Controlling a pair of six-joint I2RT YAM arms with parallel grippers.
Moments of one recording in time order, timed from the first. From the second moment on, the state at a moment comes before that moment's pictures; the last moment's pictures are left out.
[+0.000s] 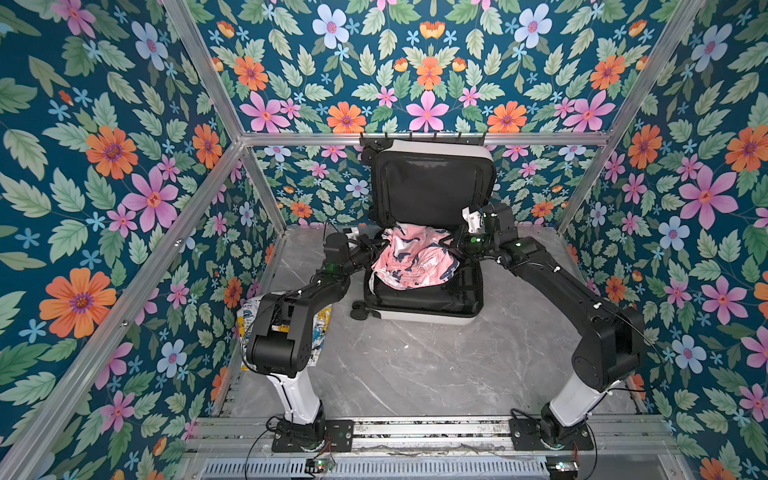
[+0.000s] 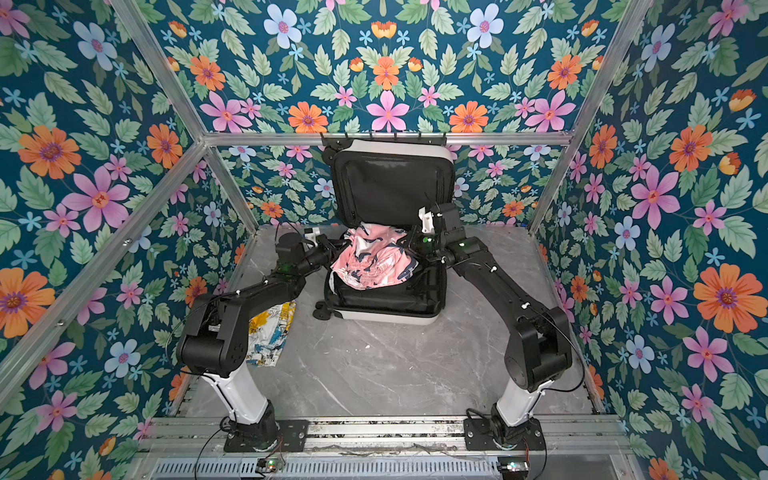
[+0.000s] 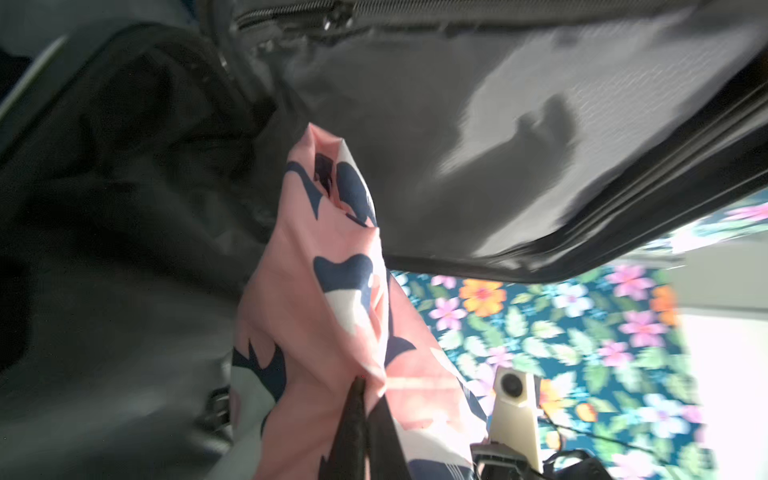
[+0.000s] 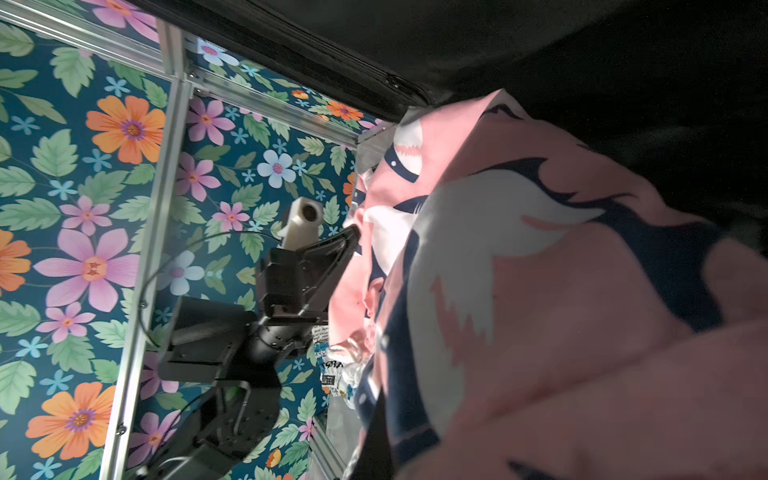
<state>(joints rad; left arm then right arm) -0.23 1.77 1.08 0.50 0.62 -1.37 0.38 1.71 1.52 -0.37 -0.49 0.81</state>
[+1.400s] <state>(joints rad) -0.26 1.51 1.32 -0.57 0.01 -0.73 0.39 1.70 1.61 -0.82 -0.12 0.66</state>
